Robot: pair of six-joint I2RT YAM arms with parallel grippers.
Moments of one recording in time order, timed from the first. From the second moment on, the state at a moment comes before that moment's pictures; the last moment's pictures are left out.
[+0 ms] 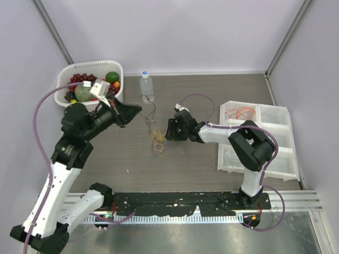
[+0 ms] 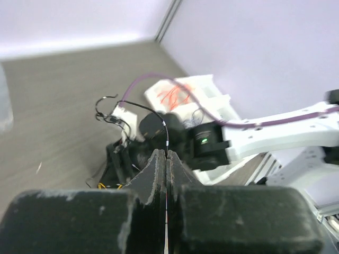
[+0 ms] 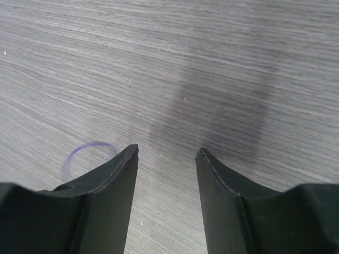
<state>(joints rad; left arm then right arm) -0.36 0.84 1.09 -0.32 0.42 -0.44 0.74 1.84 1.04 0.01 -0.04 0.64</state>
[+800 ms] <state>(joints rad) -0.36 0.92 1.24 -0.23 0.61 -0.55 0.79 1.35 1.02 0.19 -0.33 0.53</state>
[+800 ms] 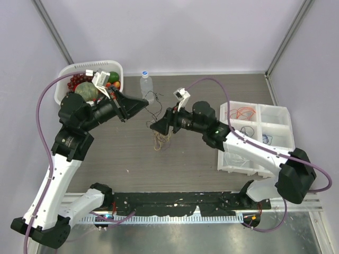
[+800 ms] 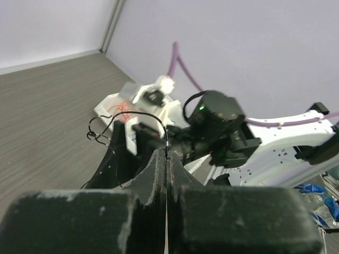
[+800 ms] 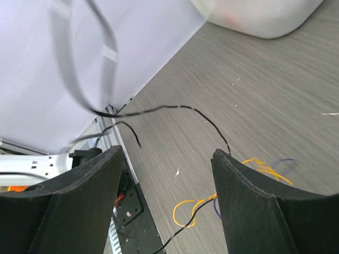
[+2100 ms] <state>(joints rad) -0.37 0.94 1.19 -0.48 0.44 -0.45 0.65 1.27 0.92 0.11 -0.18 0.65</state>
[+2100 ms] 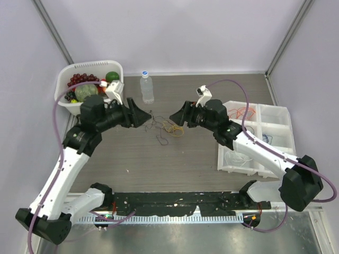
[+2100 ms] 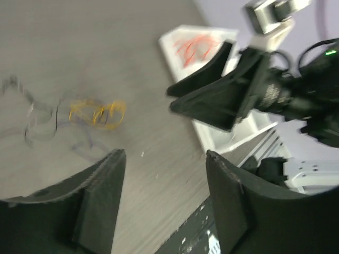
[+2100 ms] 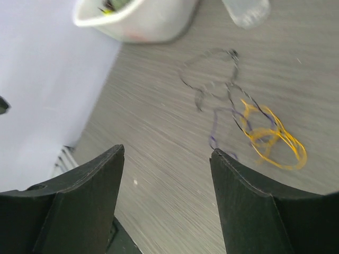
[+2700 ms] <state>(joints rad) -0.37 1.45 1.02 -0.27 0.22 -0.56 0.60 1.71 0.94 -0.01 -0.09 0.55</state>
